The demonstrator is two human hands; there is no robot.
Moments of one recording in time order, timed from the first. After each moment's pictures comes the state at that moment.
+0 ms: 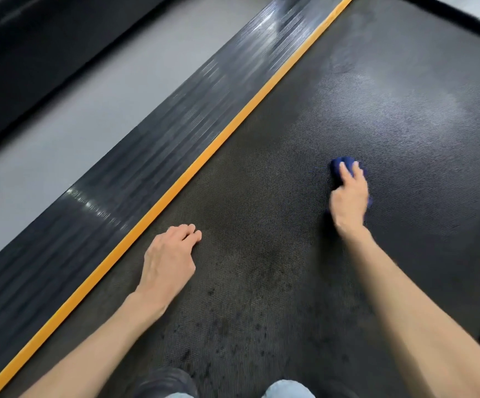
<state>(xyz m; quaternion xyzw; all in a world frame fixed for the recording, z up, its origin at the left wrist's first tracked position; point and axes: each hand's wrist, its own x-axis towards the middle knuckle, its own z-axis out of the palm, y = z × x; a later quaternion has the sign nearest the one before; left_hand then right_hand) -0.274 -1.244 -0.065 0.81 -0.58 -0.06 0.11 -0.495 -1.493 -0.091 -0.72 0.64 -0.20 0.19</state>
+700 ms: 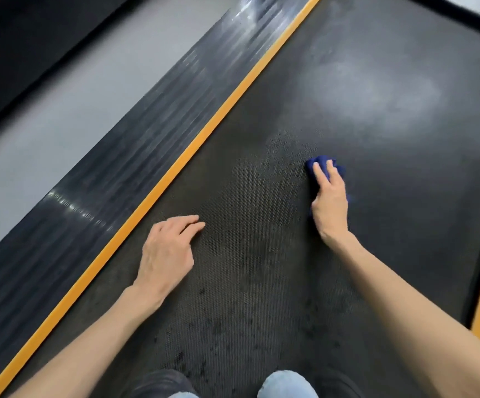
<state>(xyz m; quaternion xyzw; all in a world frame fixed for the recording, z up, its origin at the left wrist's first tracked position) -0.278 -1.261 -0.061 0.78 -0.62 -0.08 0.12 -0.505 -1.463 -0.088 -0.75 0.60 -0.16 0.23</state>
